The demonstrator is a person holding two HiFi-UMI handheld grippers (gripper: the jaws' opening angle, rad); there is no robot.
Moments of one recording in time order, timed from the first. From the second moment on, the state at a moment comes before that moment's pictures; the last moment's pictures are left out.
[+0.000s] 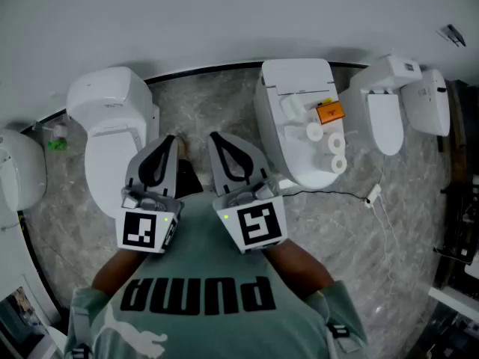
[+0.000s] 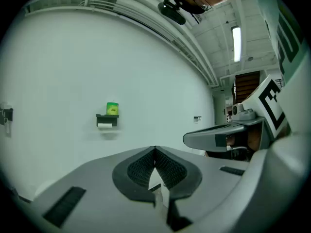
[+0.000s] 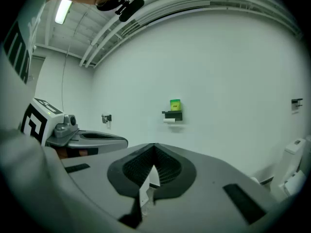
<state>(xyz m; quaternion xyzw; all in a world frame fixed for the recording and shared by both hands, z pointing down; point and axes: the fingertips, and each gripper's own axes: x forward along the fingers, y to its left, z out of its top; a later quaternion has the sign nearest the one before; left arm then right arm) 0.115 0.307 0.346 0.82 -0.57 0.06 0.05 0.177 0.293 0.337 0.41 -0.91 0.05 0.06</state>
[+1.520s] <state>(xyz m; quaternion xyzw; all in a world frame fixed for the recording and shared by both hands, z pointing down) 0.106 0.182 0.346 0.84 -0.53 0.08 0.06 0.168 0.174 0.337 0.44 -0.89 0.09 0.04</state>
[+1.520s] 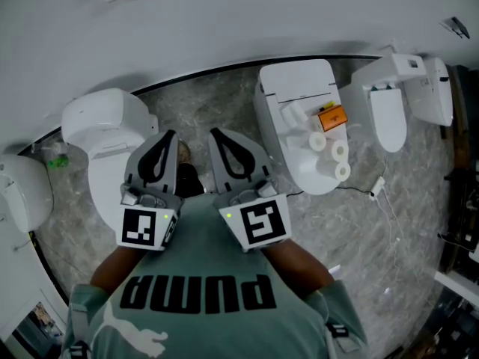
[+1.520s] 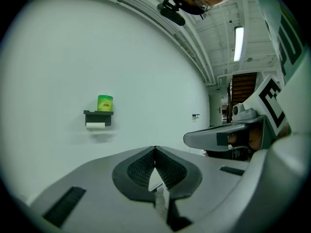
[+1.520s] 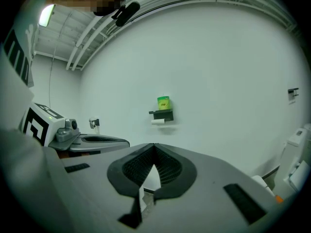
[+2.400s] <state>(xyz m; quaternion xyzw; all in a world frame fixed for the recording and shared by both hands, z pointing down) 0.029 0.117 0.323 0.84 -0.55 0.05 0.05 0.095 0.107 0.306 0.44 -0.89 0.07 0.03</state>
